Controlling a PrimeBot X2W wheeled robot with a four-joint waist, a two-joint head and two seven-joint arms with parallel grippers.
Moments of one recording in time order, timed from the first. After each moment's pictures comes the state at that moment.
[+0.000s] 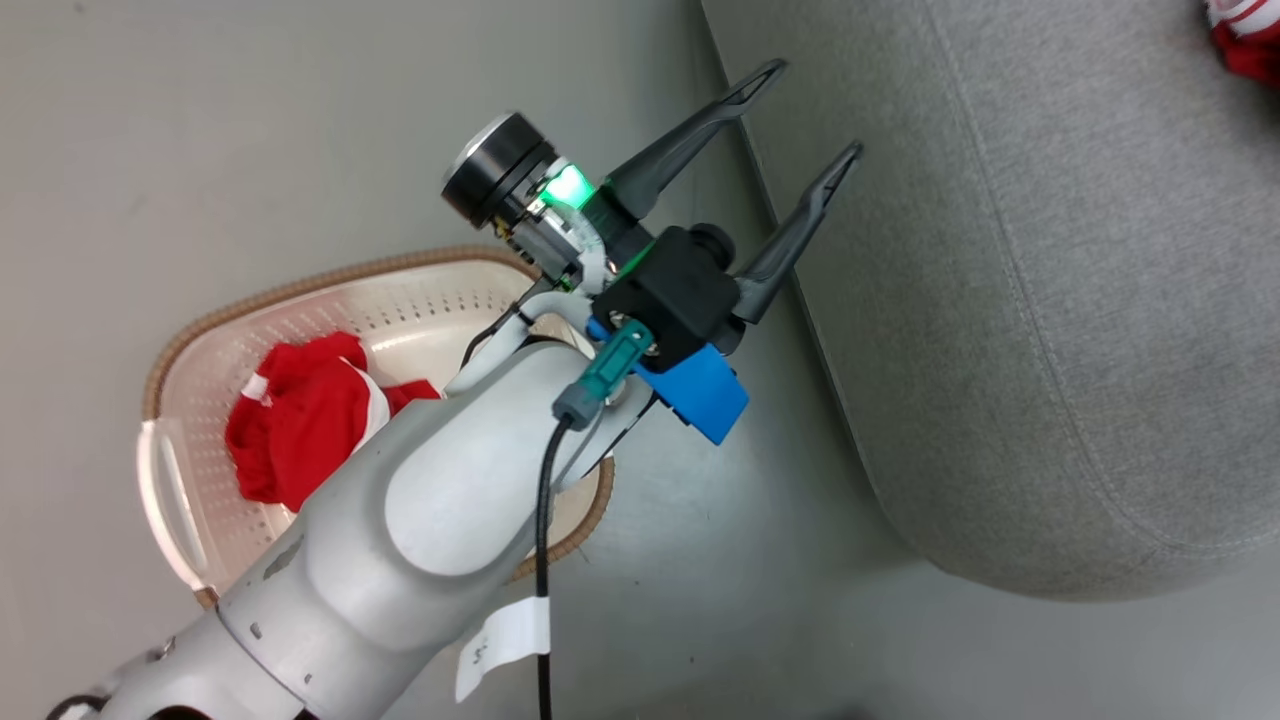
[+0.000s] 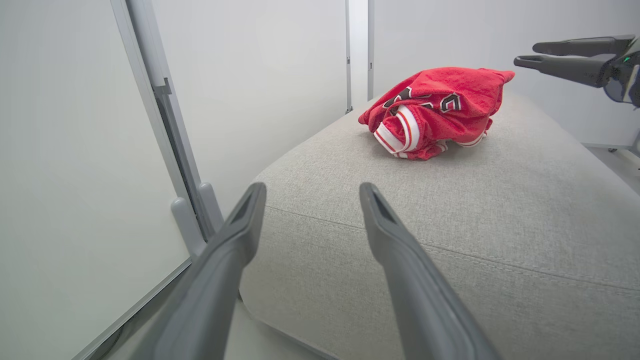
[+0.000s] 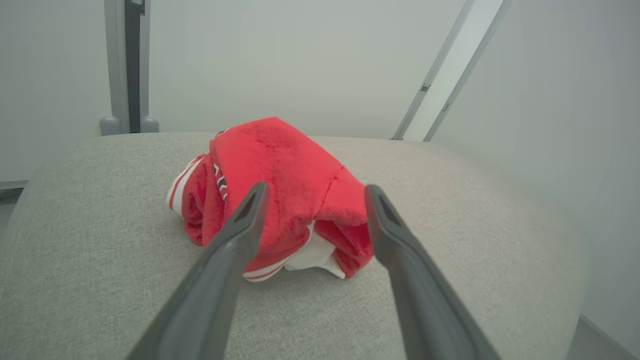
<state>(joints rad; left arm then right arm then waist) -0.92 0.14 -0.87 0.37 -0.24 -0.01 -0.26 -0.48 -0.31 -0.46 0.29 0.11 0.13 -0.26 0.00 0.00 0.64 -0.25</state>
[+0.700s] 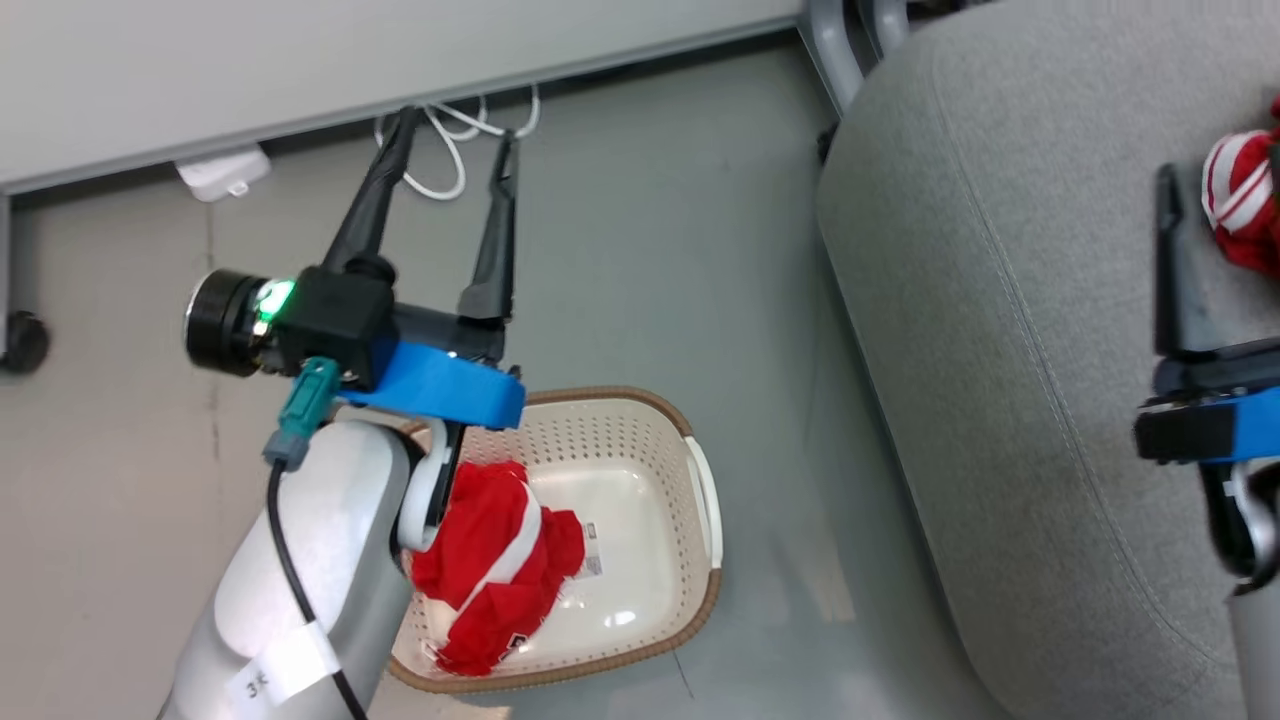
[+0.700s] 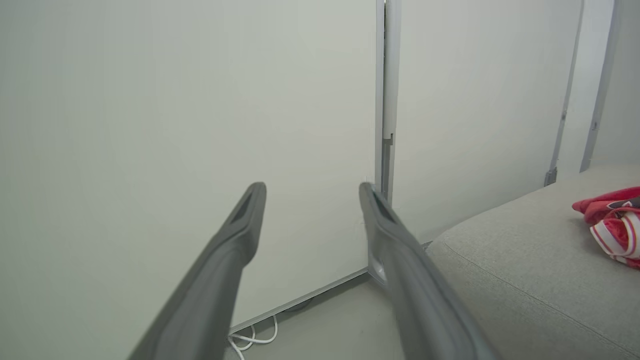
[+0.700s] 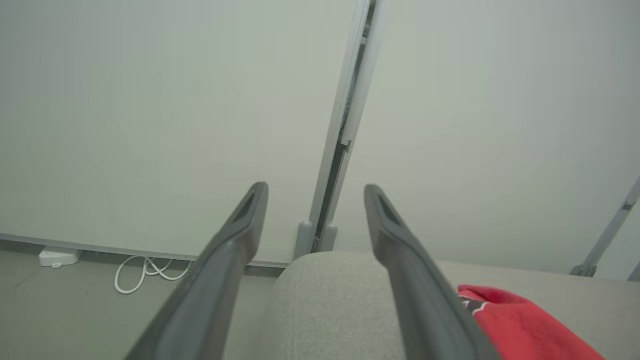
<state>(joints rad) -0.59 0.17 -0.42 0.26 -0.28 0.07 -0.26 -0.41 -0.29 -0.09 0.15 0.10 0.13 -0.26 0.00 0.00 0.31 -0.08</state>
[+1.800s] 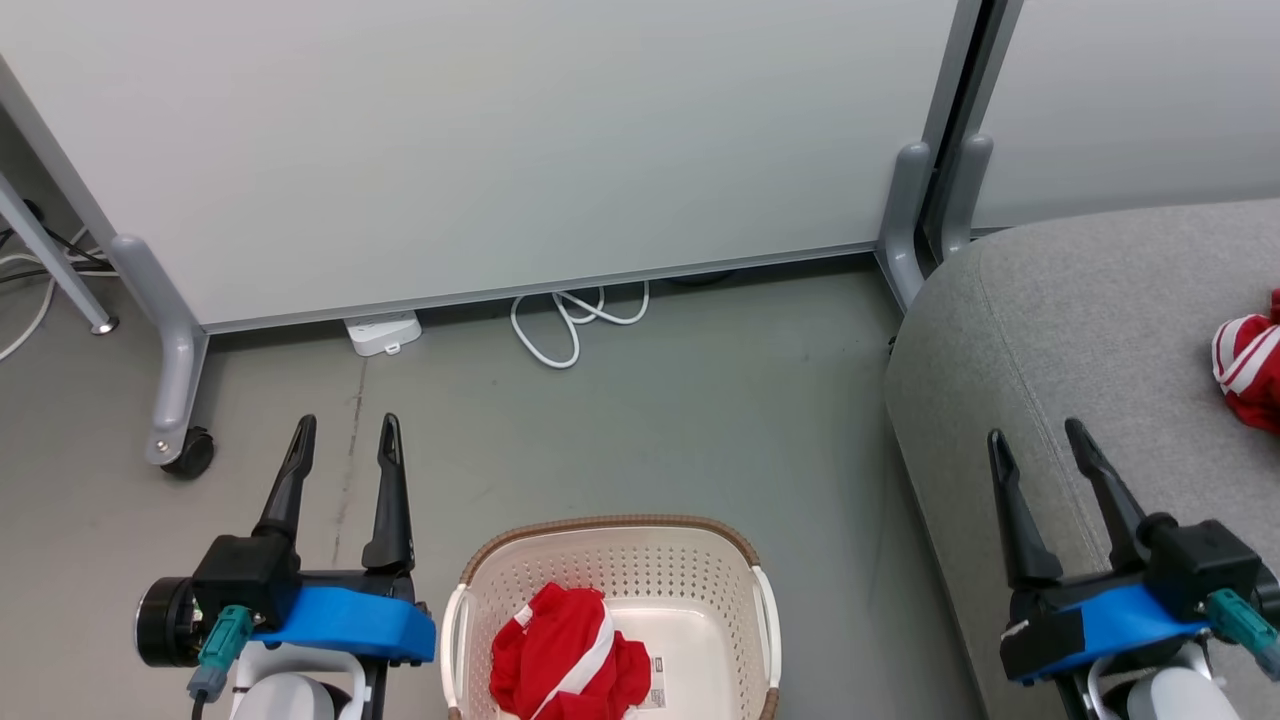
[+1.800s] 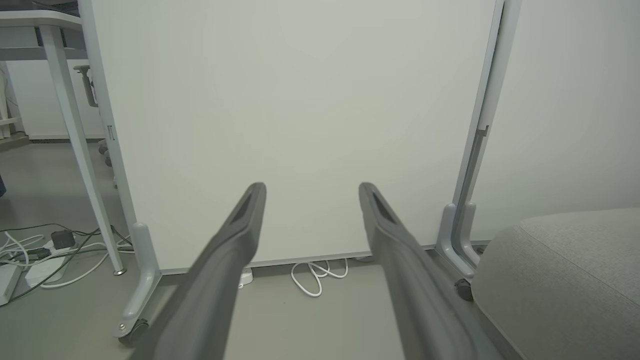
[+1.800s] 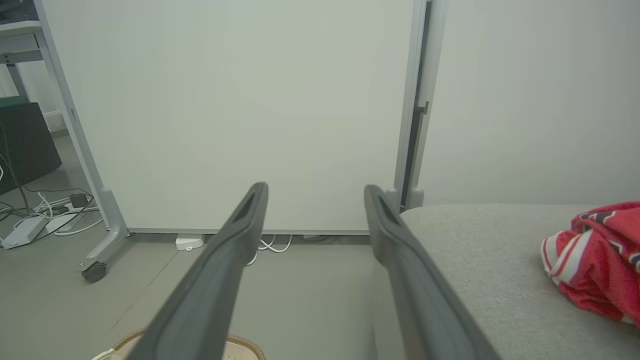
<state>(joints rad) -0.13 0.06 -0.04 0.23 -0.15 -0.10 -0.26 -0.12 -0.12 -0.01 0.22 0.13 0.13 -0.26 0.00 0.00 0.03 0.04</state>
